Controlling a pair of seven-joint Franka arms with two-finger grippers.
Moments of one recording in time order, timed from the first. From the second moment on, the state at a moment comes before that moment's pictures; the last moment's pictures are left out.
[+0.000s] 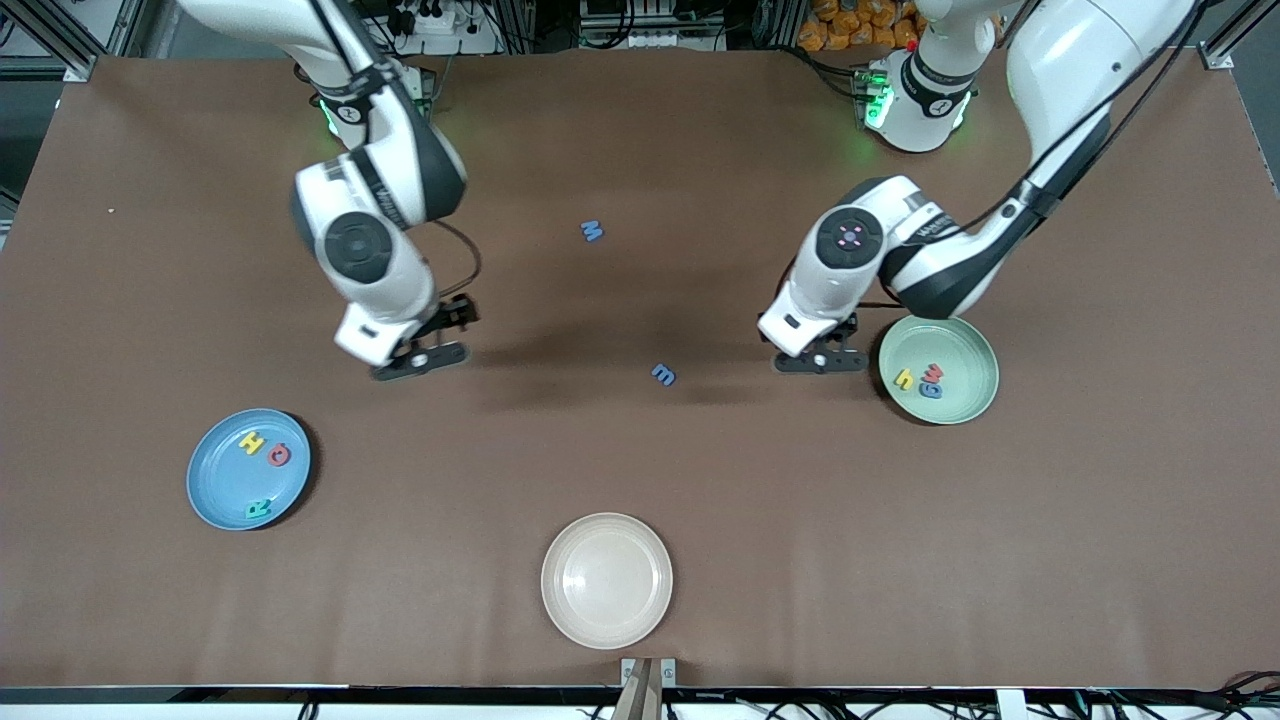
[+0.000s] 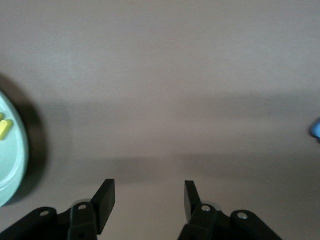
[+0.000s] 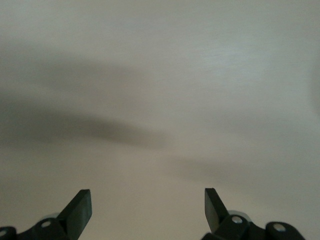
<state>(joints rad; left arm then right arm) 0.32 0.56 -0.95 -2.02 0.60 2.22 -0.93 0.49 0.25 -0.01 -2.02 -0.04 2.09 0.19</state>
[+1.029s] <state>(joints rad) 0.39 0.56 -0.84 -1.95 0.60 2.22 -0.73 0.68 0.26 0.11 -2.21 0.08 2.38 0.32</state>
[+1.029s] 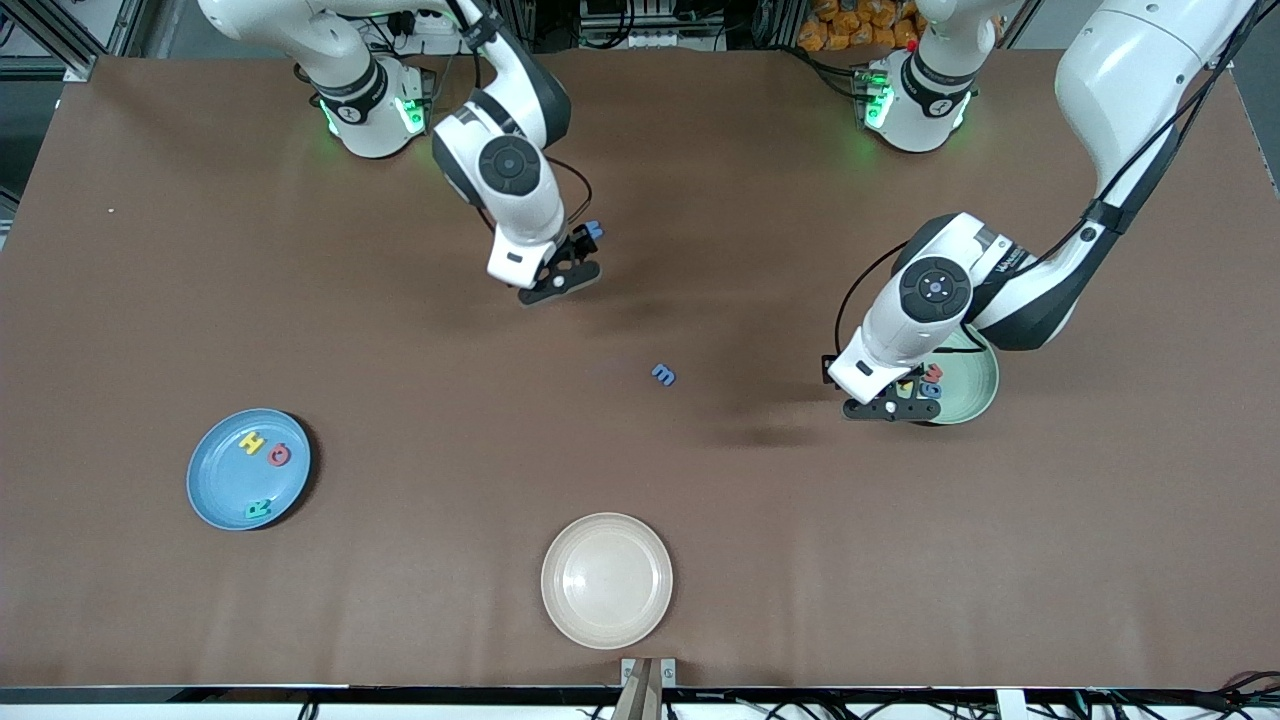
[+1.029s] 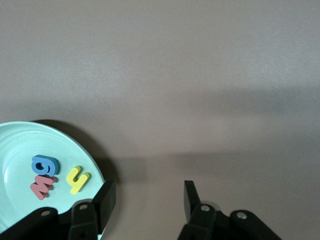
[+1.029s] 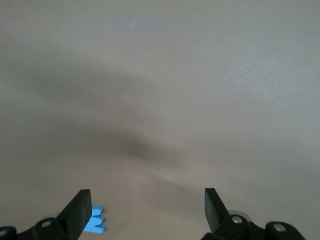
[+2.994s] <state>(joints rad) 0.34 0.59 -0.84 -1.93 0.57 2.22 -1.06 0.72 0.35 0.28 -2.38 0.08 2.69 0.64</state>
